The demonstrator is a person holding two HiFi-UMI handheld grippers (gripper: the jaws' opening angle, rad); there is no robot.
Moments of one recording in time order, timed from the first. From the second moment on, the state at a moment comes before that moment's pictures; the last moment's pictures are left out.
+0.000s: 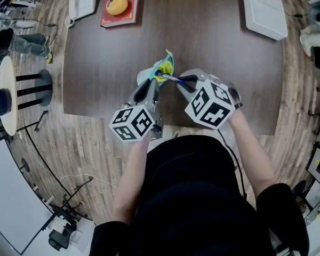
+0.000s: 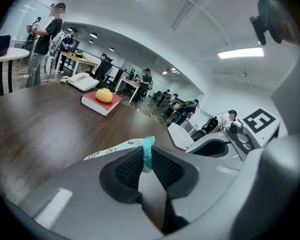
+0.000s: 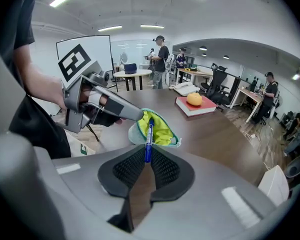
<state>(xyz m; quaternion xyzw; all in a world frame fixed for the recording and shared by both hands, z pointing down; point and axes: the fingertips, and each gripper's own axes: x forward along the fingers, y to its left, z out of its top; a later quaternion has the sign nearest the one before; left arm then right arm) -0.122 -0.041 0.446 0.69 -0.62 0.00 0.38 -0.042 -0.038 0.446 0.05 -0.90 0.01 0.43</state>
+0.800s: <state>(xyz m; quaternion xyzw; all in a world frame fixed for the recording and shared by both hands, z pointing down) -0.121 -0.038 0.445 0.69 -0.62 0.00 0.38 -0.072 -0.041 0.455 0.04 -0.91 0.06 0.40</state>
